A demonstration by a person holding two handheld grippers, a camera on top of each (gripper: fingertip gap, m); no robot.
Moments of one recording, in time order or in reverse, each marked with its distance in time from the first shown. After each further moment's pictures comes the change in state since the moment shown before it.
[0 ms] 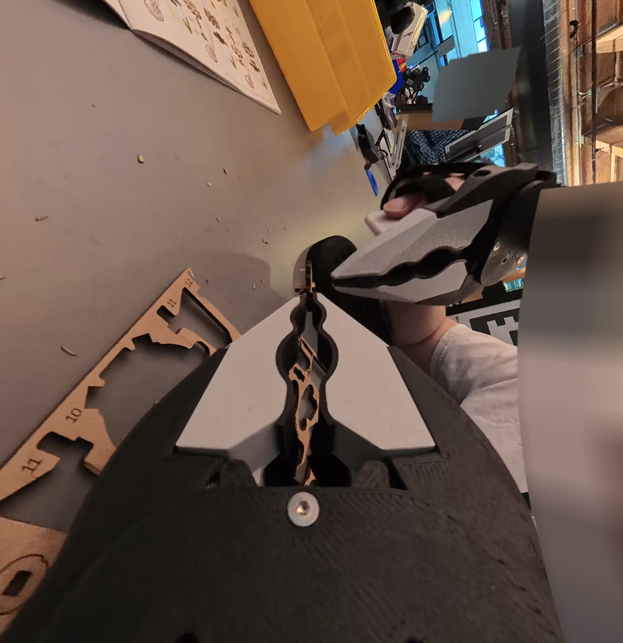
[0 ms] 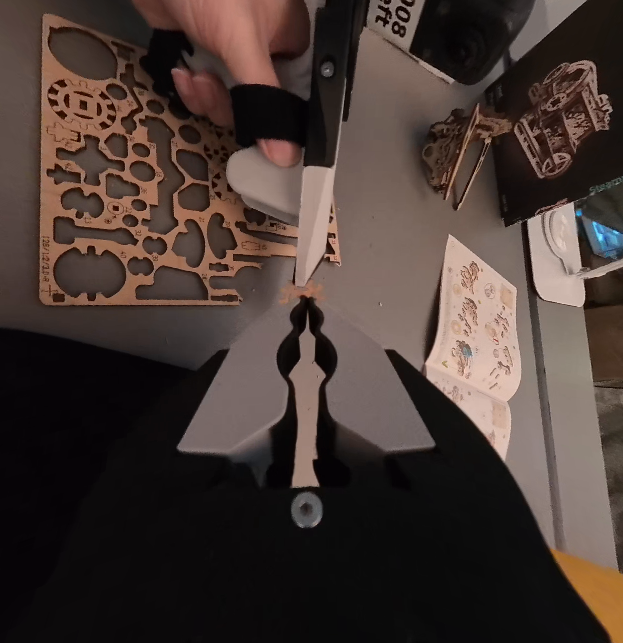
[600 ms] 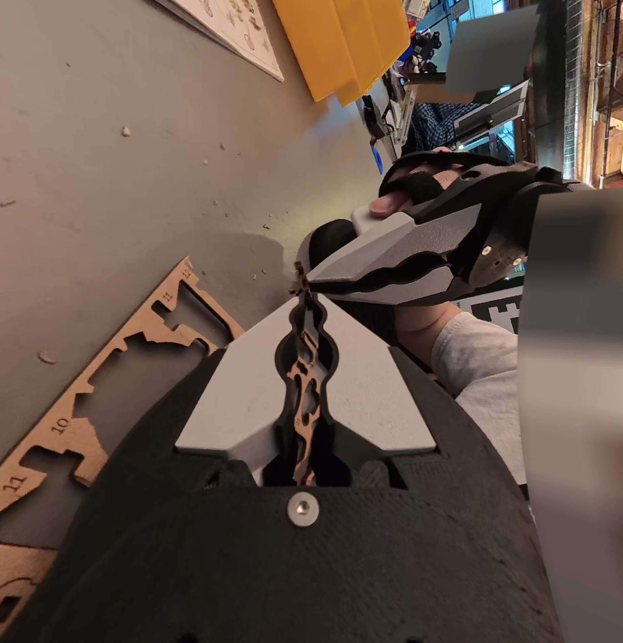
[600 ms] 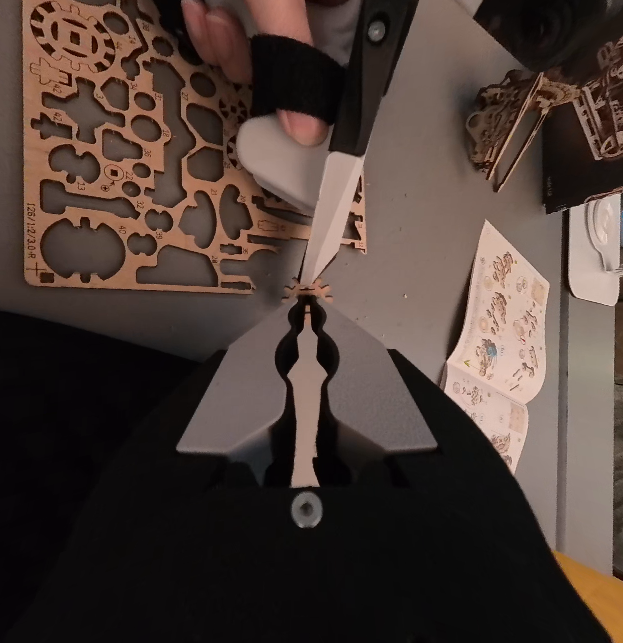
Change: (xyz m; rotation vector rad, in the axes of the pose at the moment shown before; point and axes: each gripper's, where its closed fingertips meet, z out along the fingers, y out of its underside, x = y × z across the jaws) left arm -0.003 0.010 0.007 -0.070 -0.005 -0.015; right arm -0.013 0.015 0.014 -0.087 -0.050 -0.041
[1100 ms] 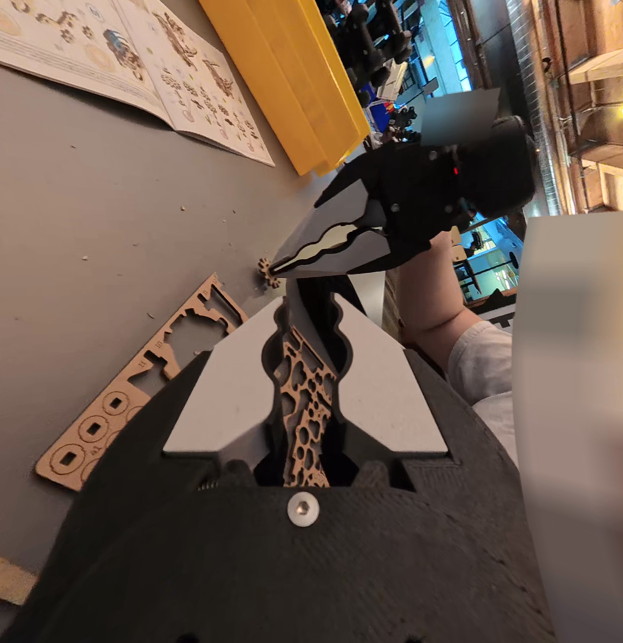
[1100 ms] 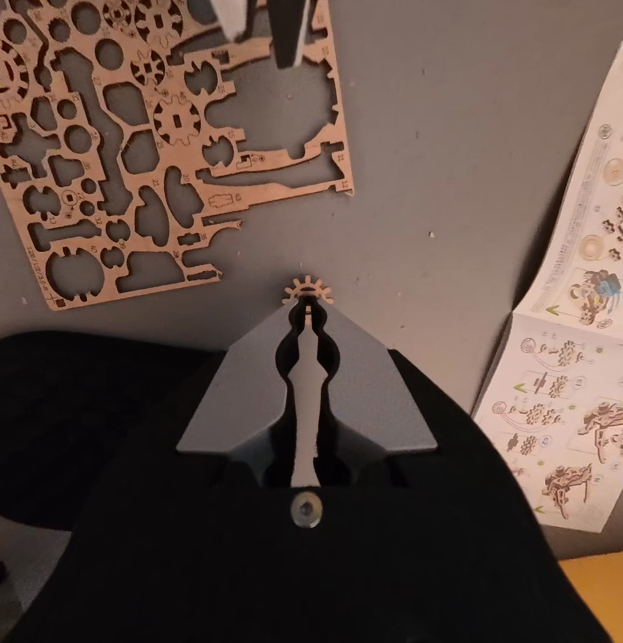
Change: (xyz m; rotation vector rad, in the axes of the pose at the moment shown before) left arm 0.017 -0.026 -0.071 0.163 0.003 0.067; right arm 0.011 0.026 0.009 -0.269 -0.289 0.332
